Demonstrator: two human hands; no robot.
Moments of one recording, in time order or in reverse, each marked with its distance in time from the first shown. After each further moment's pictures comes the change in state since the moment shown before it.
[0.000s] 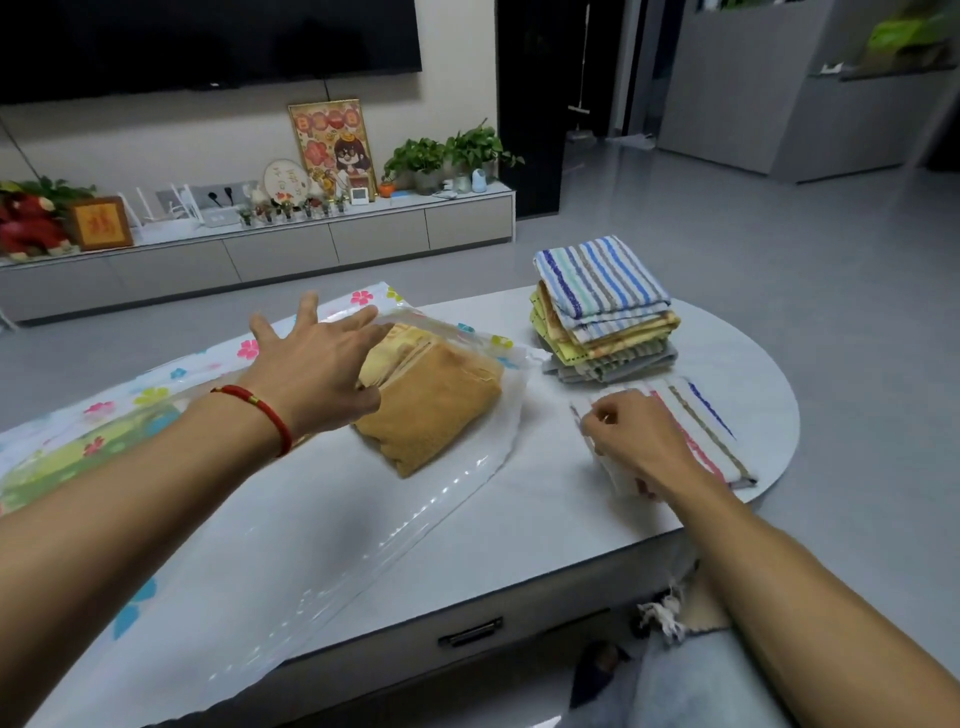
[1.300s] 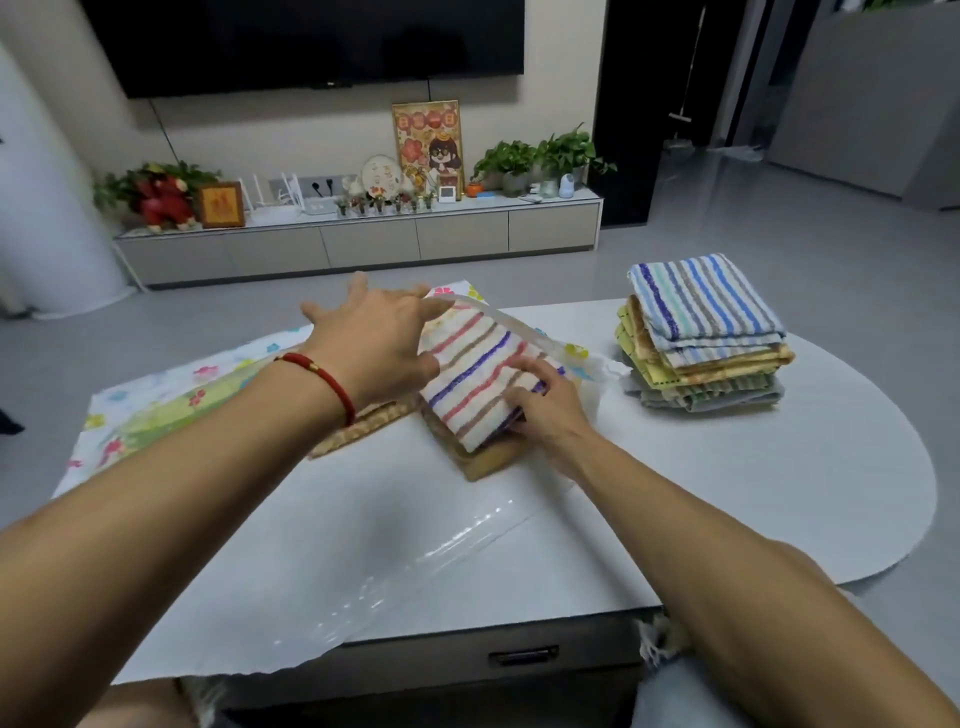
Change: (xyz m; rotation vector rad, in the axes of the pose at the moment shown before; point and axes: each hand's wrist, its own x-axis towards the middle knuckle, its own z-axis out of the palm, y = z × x) left_hand -0.008 -0.017 -0.027 -0.145 -0.002 -0.177; right_hand 0.045 -0.139 0.110 0.968 -0.295 0.058
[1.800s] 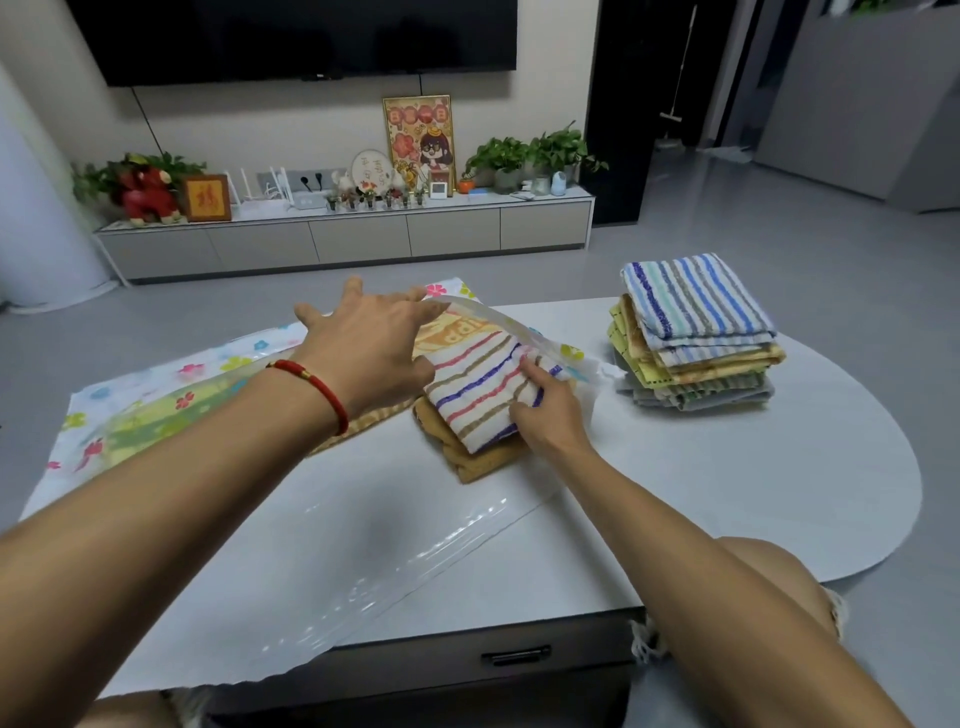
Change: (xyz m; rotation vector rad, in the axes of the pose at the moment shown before) left_hand 0.002 -0.001 0.011 -0.009 0.014 0.000; right_hand 0.003 0.014 -0.014 -0.465 0.071 -0.182
